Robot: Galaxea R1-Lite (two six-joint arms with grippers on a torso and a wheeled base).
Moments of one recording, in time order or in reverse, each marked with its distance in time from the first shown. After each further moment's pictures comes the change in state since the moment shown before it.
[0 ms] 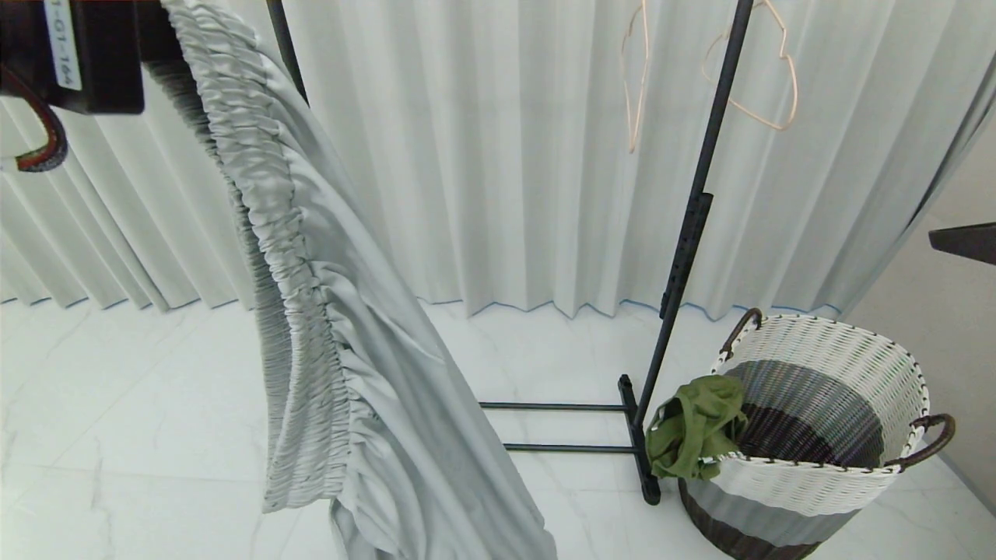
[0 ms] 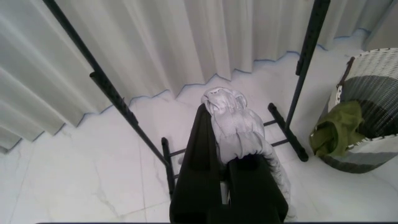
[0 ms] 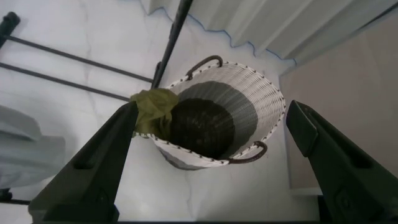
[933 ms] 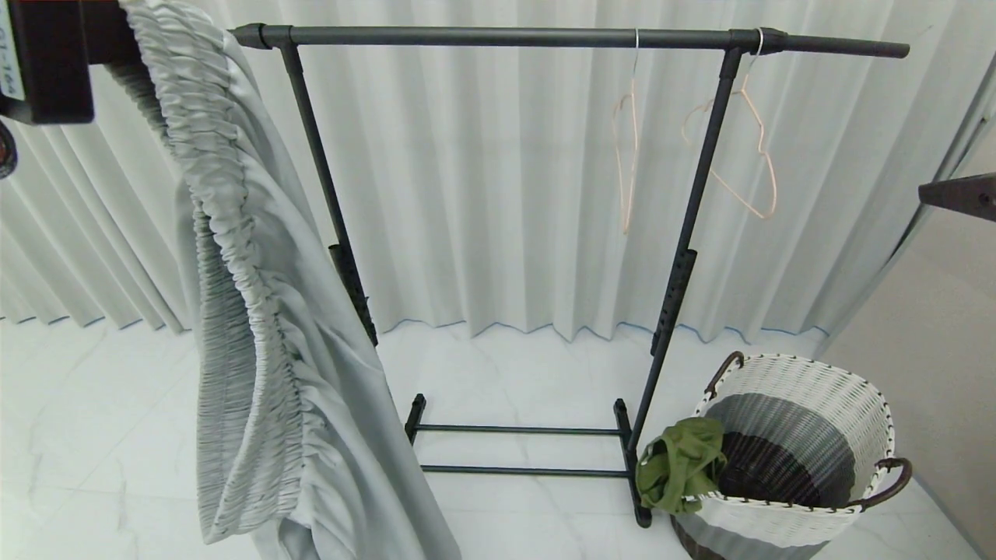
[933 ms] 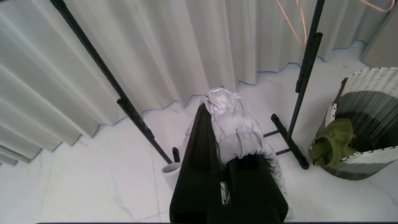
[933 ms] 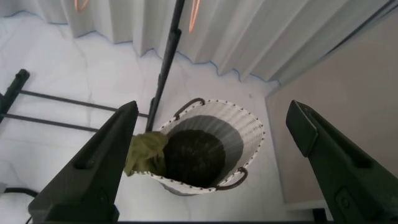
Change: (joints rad) left arm 0.000 -0.037 0.028 0.000 0.002 0.029; right arm -0.048 0.031 -0.001 -0.143 0.006 0.001
